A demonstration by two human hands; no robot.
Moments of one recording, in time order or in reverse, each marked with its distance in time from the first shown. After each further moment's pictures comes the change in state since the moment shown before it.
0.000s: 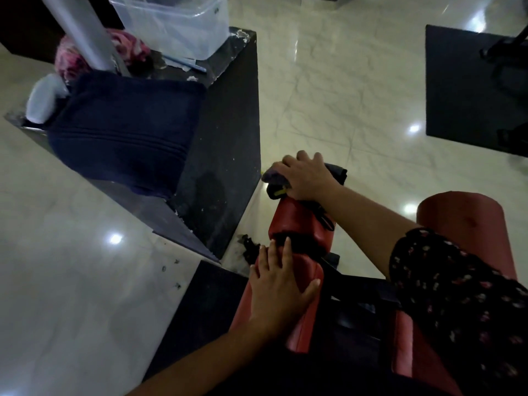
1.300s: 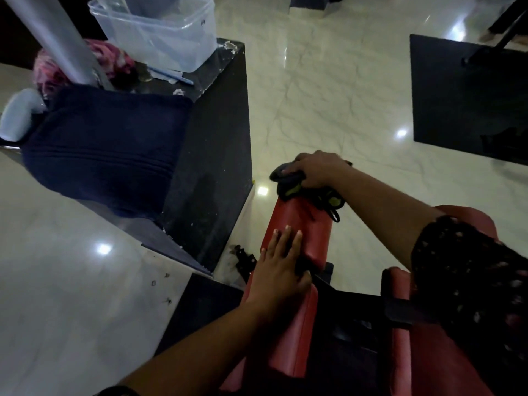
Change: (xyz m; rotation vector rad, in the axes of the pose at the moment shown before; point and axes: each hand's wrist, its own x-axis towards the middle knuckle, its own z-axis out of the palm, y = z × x) left_hand 0.072 -0.001 -0.003 -0.056 -0.020 0.286; right_hand 0.023 0.072 -0.017 0.207 -0.234 0.085
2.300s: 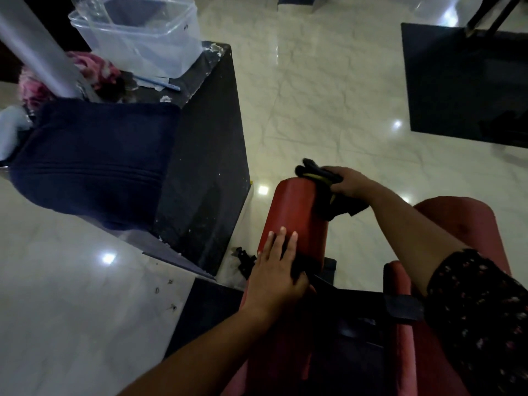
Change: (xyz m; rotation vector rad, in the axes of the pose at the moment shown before) left_hand 0.002 -0.002 0.000 0.027 0.008 0.001; right_hand -0.041 0.064 0.064 0.870 0.067 0.255
